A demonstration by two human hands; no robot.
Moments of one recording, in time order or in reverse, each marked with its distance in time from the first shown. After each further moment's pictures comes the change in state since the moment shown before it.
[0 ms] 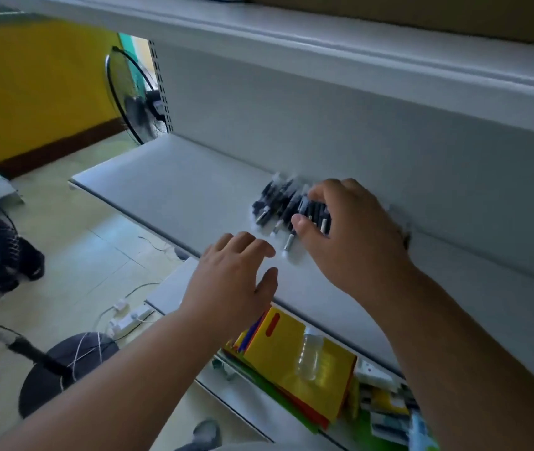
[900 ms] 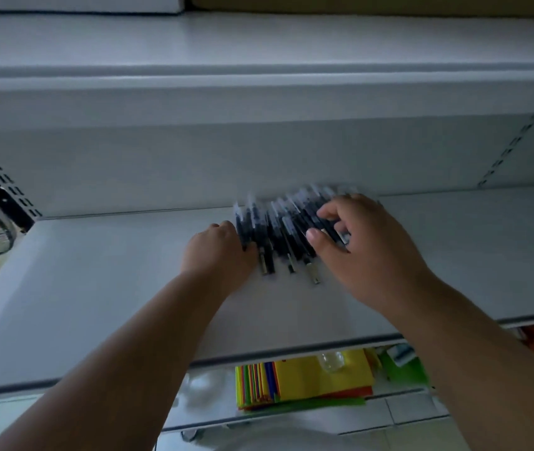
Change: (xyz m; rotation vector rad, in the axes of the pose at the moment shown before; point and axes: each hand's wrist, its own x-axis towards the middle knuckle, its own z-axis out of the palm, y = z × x) left_hand 0.196 -0.108 0.033 0.073 -0.326 0.214; right_hand 0.041 -0.051 0.062 -0.143 0.237 0.516
